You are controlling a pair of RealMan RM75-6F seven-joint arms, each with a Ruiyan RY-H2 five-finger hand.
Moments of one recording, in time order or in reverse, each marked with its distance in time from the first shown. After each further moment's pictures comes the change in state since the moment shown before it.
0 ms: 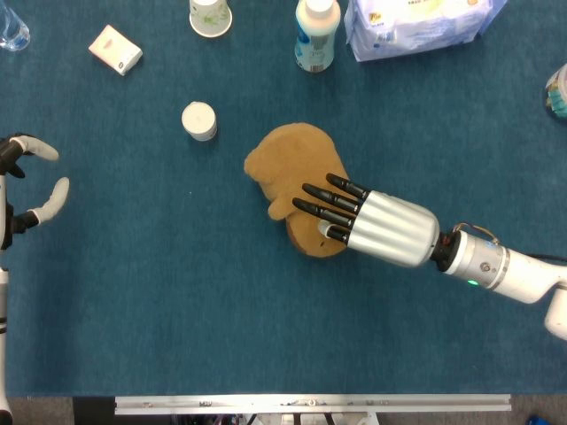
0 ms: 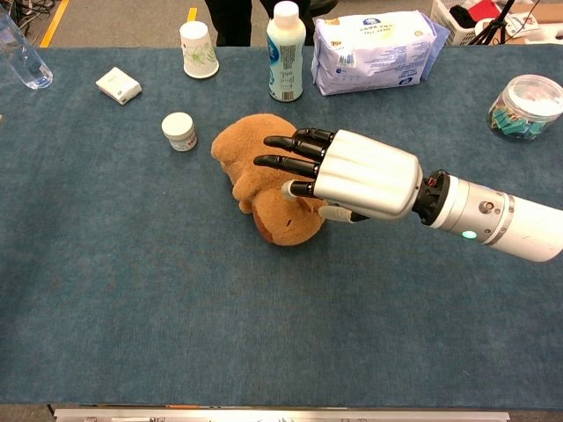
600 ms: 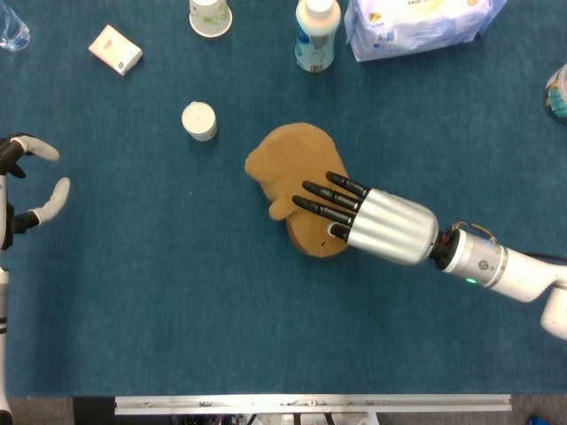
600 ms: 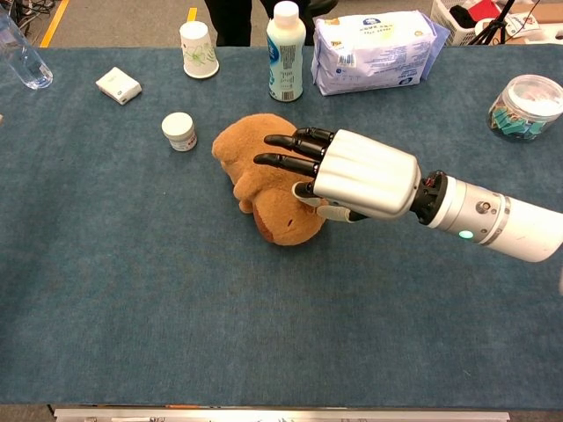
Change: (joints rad) left arm -0.001 0.000 0.001 0.001 0.003 0.000 0.000; right arm 0.003 -0.033 -0.010 0.056 0.018 0.031 0.031
